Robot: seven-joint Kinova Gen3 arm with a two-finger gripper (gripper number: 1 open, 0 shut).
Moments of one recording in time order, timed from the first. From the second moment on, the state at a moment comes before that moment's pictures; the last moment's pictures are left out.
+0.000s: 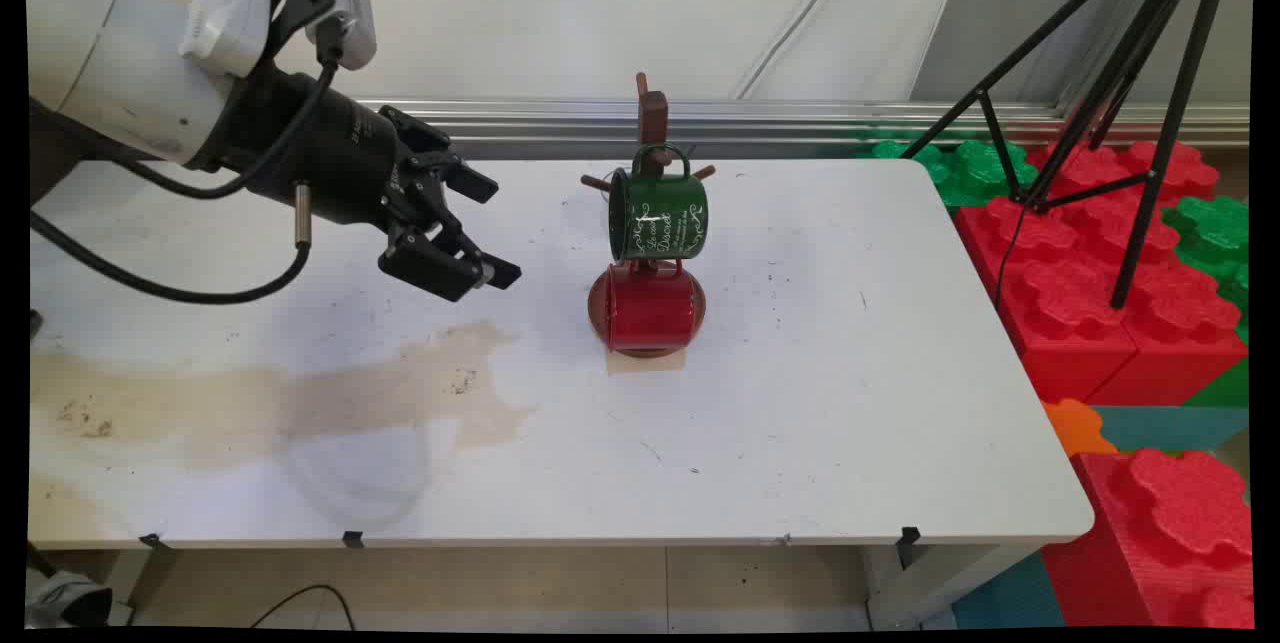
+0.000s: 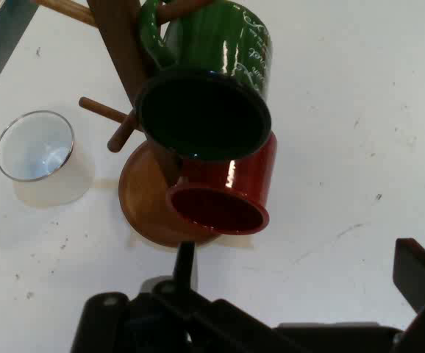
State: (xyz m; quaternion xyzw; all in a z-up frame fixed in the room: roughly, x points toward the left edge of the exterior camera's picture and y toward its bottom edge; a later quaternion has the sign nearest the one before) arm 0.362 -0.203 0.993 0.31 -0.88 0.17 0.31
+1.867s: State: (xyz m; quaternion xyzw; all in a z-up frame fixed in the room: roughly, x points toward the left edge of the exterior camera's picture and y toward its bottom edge) arm 0.290 -0.256 0.923 0.46 -0.77 0.14 0.41
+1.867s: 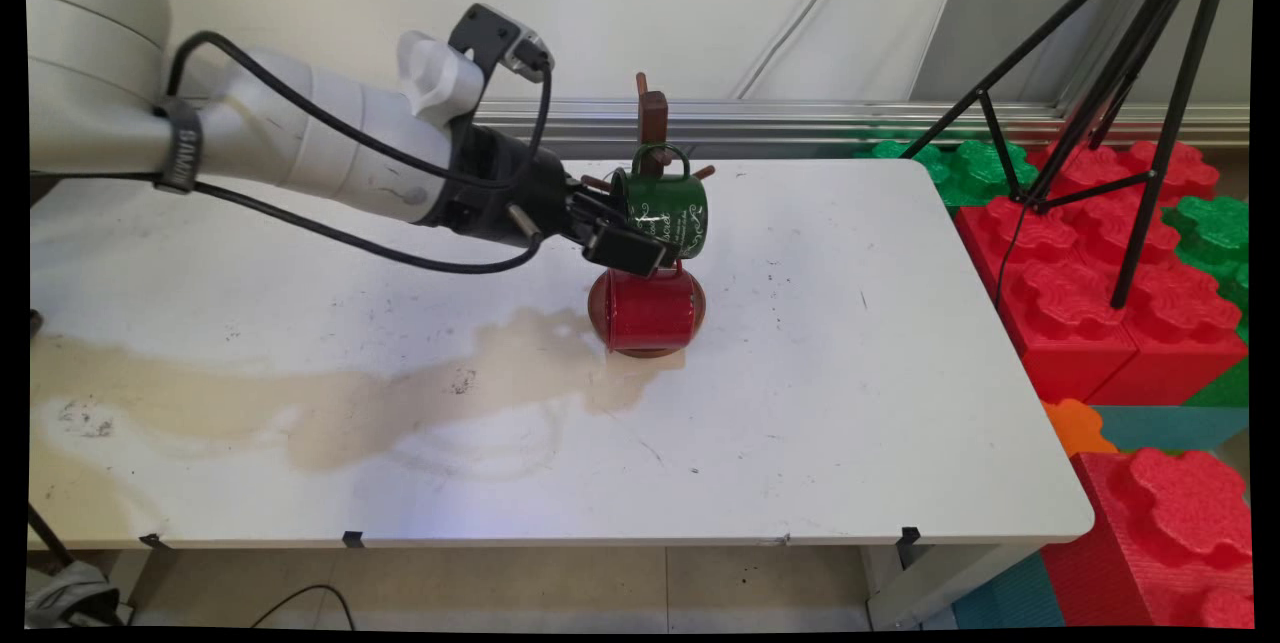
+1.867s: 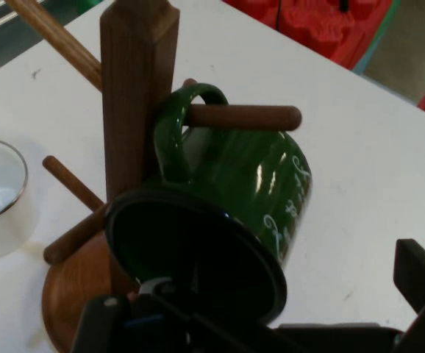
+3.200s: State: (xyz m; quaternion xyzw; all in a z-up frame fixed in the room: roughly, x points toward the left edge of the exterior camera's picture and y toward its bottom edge) arm 0.287 -0.263 0.912 0.48 -0.74 0.13 0.46
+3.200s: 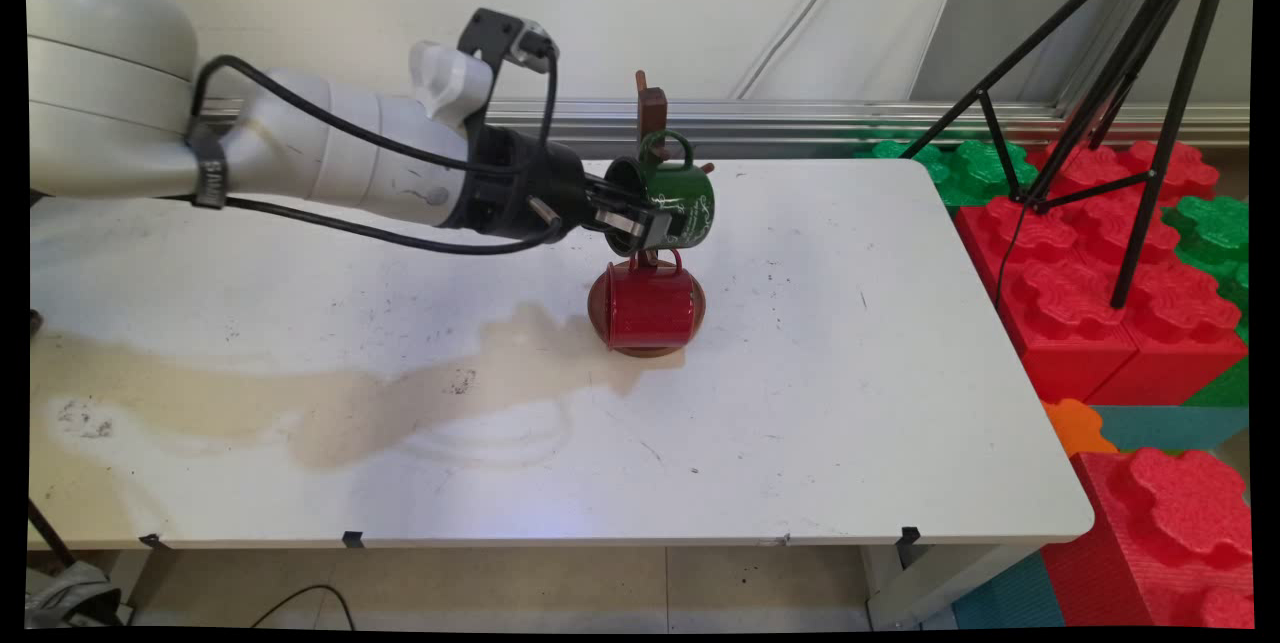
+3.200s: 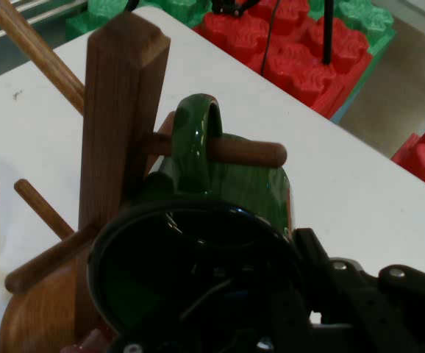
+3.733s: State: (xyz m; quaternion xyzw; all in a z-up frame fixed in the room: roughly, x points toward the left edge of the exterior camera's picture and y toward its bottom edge) arm 0.293 -0.252 0.926 0.46 -0.73 0.11 0.49
